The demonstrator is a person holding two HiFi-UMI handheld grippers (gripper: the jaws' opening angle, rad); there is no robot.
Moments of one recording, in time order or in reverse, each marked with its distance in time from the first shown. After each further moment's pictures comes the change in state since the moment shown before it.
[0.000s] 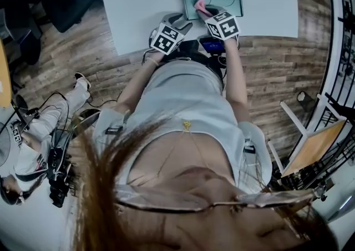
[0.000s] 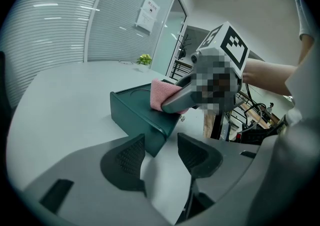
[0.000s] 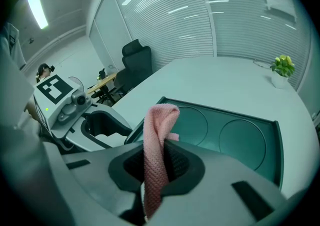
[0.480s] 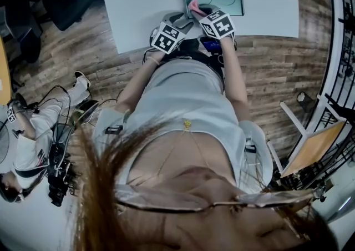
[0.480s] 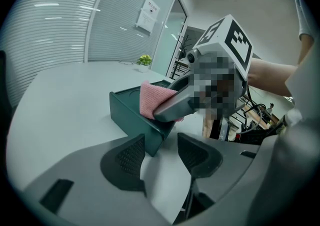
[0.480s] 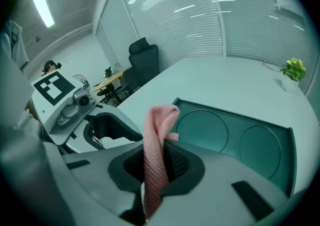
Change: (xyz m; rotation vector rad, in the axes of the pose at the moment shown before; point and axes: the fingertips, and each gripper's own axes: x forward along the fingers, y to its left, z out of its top) left arm 0.001 -0.002 0.002 0.000 -0.019 0.000; right arm 0.013 0.024 0.008 -0.047 0.012 0.056
